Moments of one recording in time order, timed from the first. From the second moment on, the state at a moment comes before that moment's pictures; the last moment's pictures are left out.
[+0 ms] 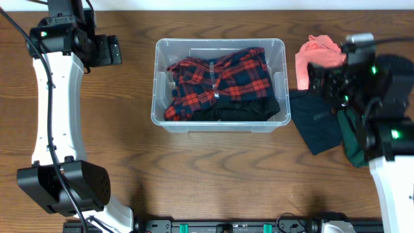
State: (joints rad) left arm 0.13 1.79 1.86 -1.13 -0.09 -0.01; right arm 0.00 1.18 1.19 -0.54 -0.15 -0.03
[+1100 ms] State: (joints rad) left arm 0.13 1.79 1.86 -1.13 -0.09 -0.01; right arm 0.00 2.03 1.67 -0.81 0.07 0.17
